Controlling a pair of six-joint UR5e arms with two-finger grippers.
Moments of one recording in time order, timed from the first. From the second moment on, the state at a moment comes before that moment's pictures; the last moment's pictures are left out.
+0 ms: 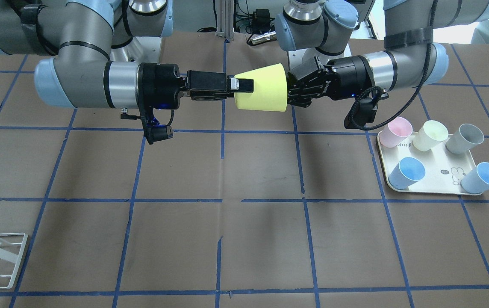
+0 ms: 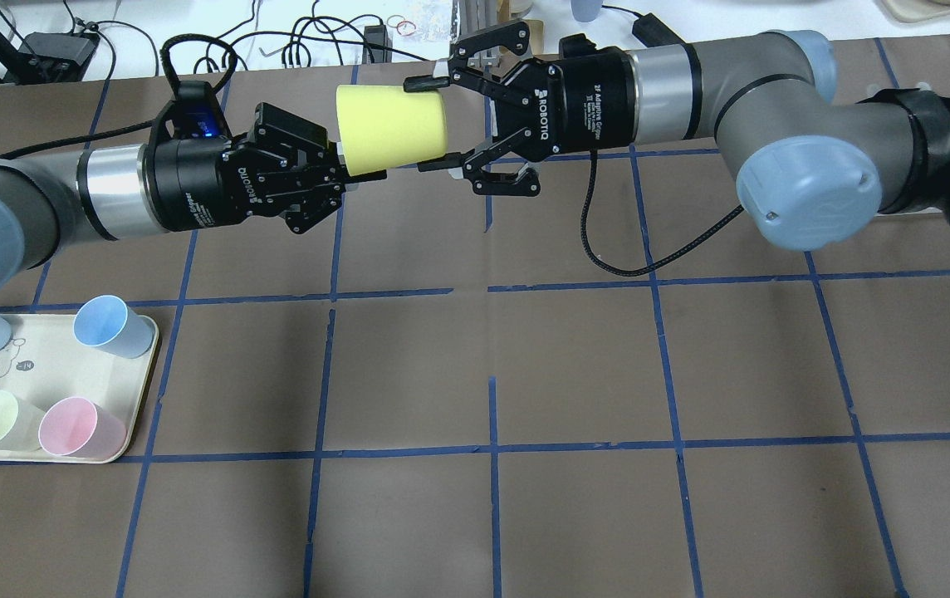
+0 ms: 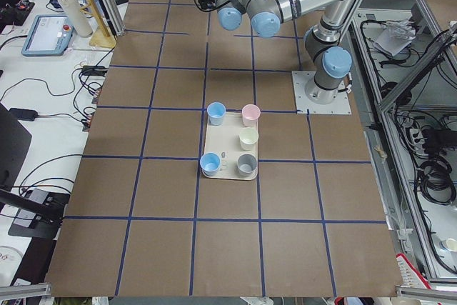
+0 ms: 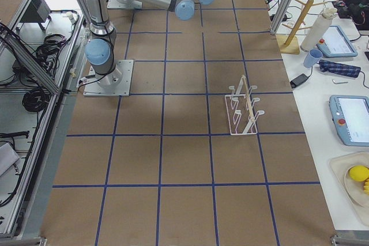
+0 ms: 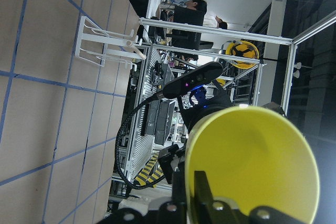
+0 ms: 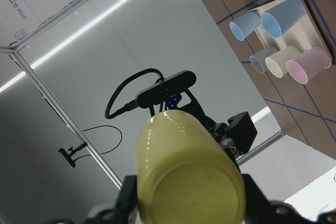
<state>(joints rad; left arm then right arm) -1.32 -1.52 -1.90 -2.02 0.14 0.58 1.60 -1.43 1.78 -1.69 -0.06 0.35</state>
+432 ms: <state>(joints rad) -1.32 -1.52 -1.88 -2.02 0.15 0.56 1.59 -1.42 1.77 -1.70 -0.06 0.40</state>
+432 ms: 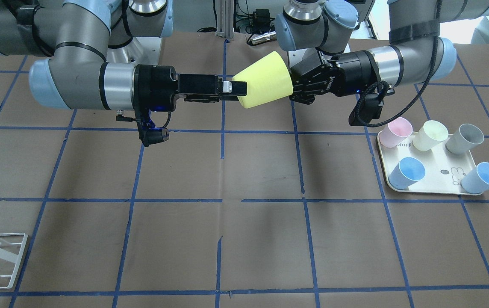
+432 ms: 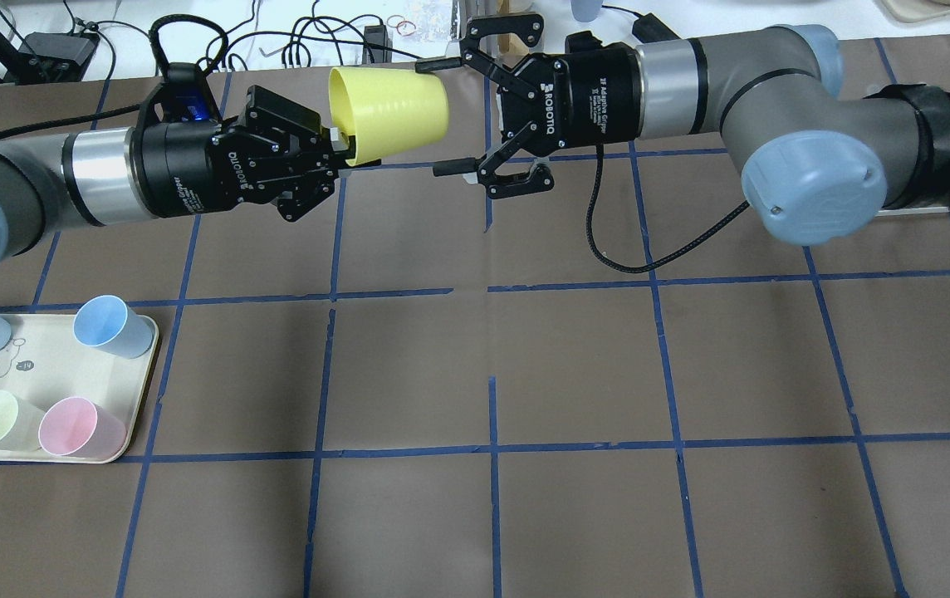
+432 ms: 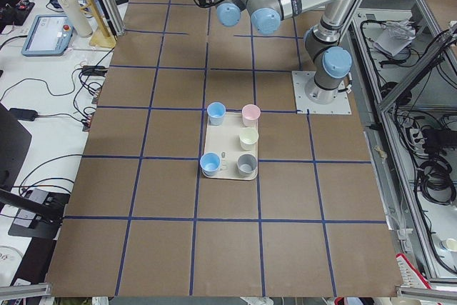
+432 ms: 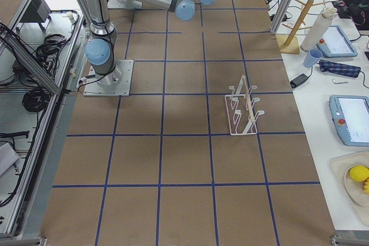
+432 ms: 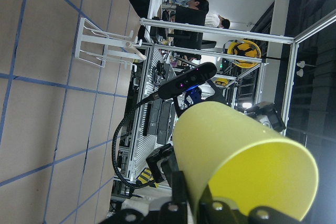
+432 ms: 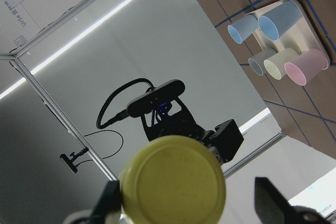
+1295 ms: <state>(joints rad) -1.19 -1.51 -1.85 -1.99 0.52 0.54 1.35 -1.48 1.76 -1.73 -0.36 0.46</state>
